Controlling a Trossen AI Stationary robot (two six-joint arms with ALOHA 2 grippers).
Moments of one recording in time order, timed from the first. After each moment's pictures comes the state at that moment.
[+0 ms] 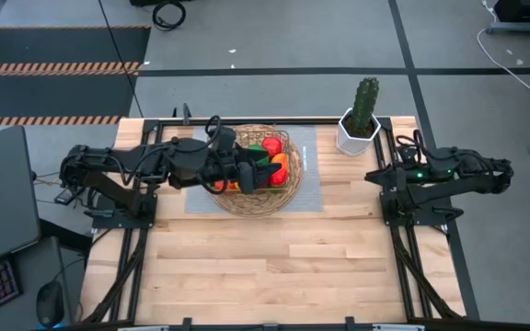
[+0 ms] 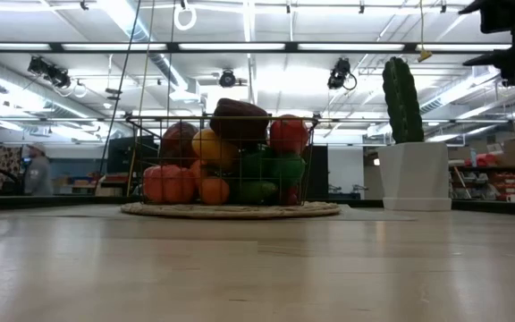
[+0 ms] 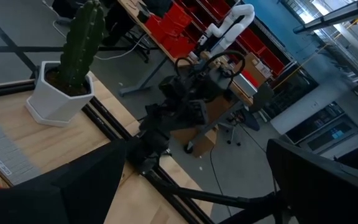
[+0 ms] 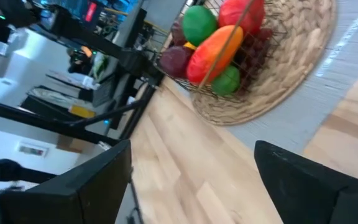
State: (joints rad) left arm -0.18 1.47 1.70 -0.38 -0.46 -0.83; right arm 0.15 0.16 0.65 -0.83 0.24 1.09
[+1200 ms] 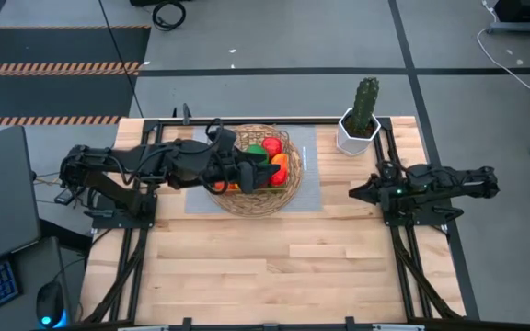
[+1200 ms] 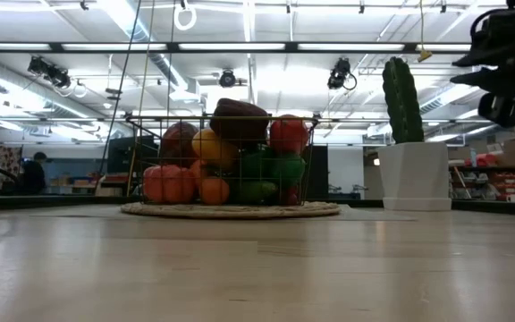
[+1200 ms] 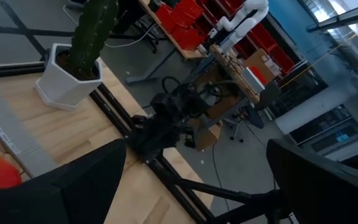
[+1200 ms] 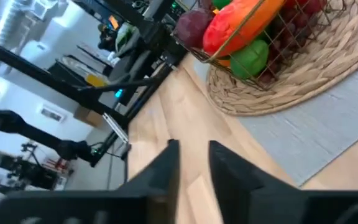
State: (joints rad) left arm -0.18 1.47 1.70 -0.44 -0.46 -0.91; right arm 0.15 0.01 0.28 -0.51 0.14 0.92
